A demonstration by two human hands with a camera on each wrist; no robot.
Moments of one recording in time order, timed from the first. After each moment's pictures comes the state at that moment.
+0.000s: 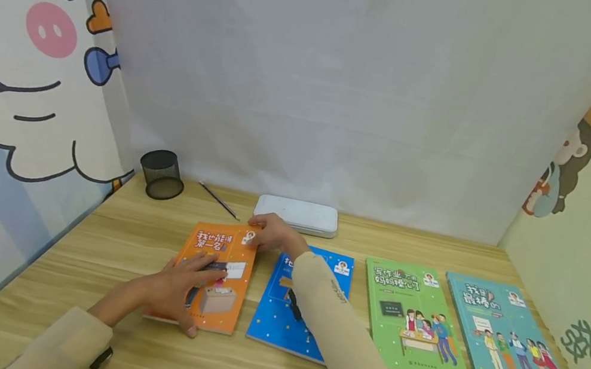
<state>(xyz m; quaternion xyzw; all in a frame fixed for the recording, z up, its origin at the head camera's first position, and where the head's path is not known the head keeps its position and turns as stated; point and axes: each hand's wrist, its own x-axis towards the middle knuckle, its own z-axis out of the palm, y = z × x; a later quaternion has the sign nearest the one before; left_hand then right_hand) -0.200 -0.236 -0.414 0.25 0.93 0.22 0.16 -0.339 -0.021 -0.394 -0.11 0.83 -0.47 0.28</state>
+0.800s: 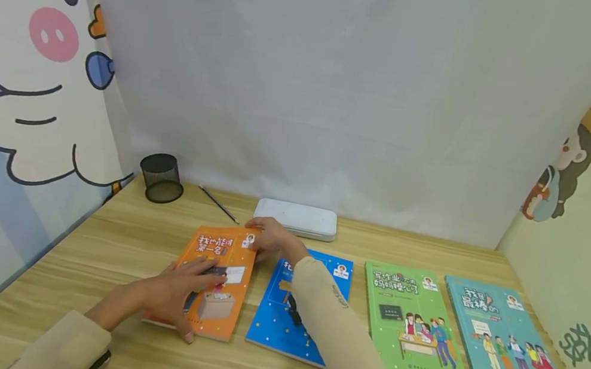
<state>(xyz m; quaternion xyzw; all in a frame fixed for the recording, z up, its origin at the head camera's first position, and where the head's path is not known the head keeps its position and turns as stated) -0.211 -0.247 -0.437 0.28 0.92 0.23 0.14 -0.338 -0.021 -0.394 -0.09 0.81 -0.49 0.30</state>
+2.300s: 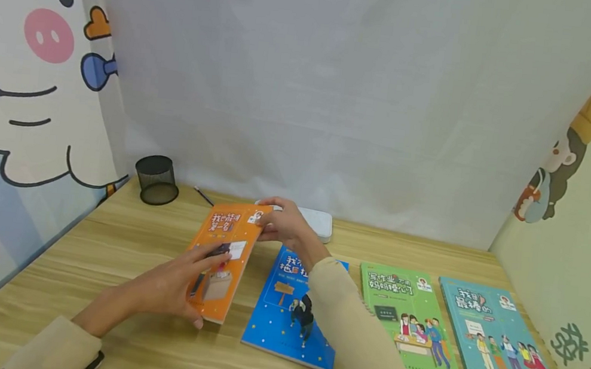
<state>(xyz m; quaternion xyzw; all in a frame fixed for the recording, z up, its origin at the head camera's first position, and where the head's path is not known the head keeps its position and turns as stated) -0.201 -0.227 -0.408 0.30 0.92 0.25 0.02 -0.332 0.006 -0.356 -0.07 0.69 -0.68 0.24</state>
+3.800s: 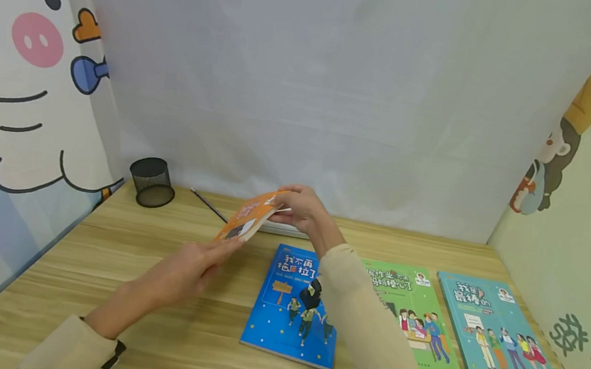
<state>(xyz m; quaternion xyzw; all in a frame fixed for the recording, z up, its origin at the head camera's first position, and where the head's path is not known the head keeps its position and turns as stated) -0.197 -0.187 -0.365 0.35 0.91 0.19 -0.15 -0.341 0.027 -0.321 0.00 0.66 -0.72 0.20</state>
